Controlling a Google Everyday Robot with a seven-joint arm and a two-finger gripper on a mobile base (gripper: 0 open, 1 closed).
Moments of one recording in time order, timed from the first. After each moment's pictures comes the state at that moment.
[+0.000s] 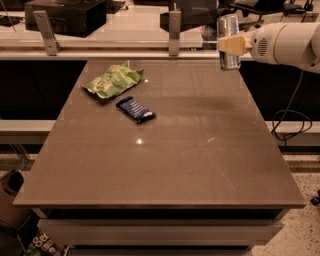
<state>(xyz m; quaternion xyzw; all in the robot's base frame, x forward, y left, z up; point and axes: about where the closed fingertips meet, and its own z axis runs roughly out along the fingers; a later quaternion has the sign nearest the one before) 0.702 -0.204 0.992 -0.19 0.78 0.16 0.58</state>
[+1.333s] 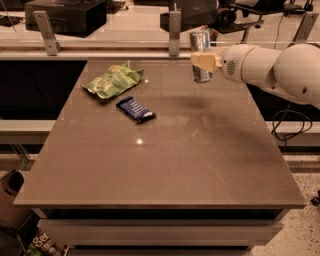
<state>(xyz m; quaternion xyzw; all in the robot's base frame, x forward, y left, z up) 0.700 -0.136 0.957 -0.22 0.74 0.20 0.60</state>
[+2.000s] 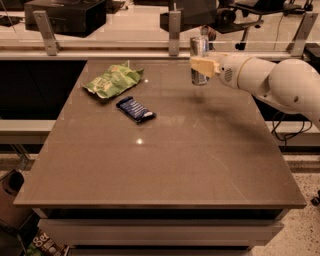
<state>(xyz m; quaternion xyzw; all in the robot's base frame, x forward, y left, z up) 0.722 -0.139 0.933 -0.21 0.72 0.22 0.62</state>
